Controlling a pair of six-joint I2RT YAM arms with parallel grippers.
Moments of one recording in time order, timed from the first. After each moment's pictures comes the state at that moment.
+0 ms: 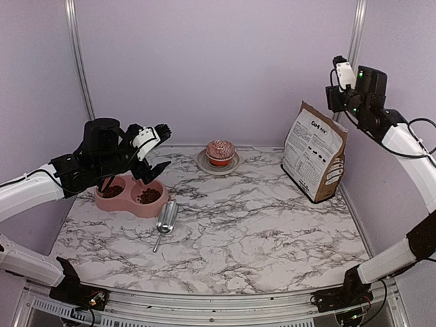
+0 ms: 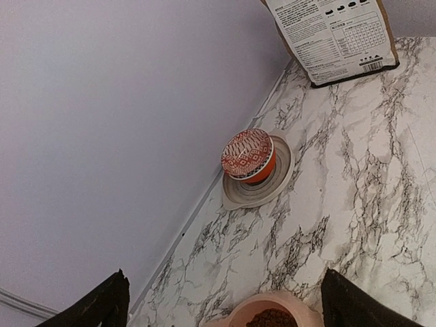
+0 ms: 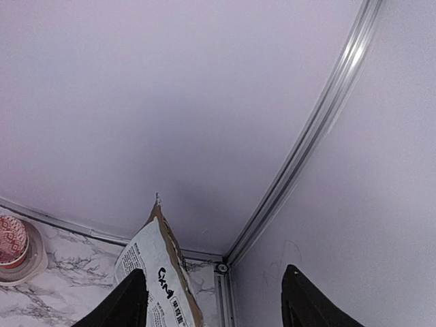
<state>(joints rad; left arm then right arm) -0.72 1.21 1.02 -0.12 -0.14 0.64 0.21 1.36 1.54 -0.28 0.34 -0.31</state>
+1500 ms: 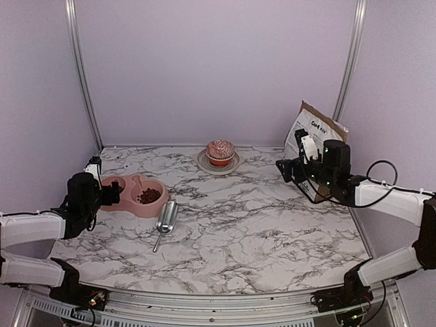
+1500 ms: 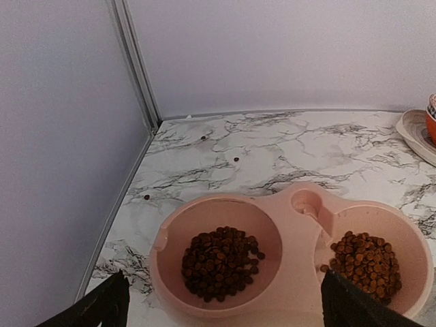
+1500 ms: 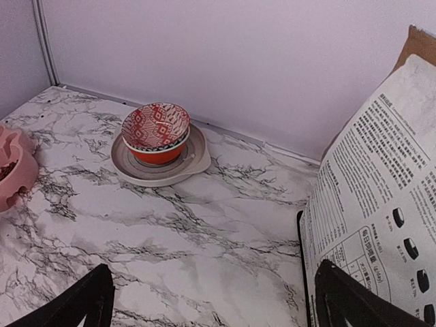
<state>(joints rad) -0.34 1.10 0.36 0.40 -0.47 -0.02 0.37 1.27 0.76 0.21 -0.09 -0.06</state>
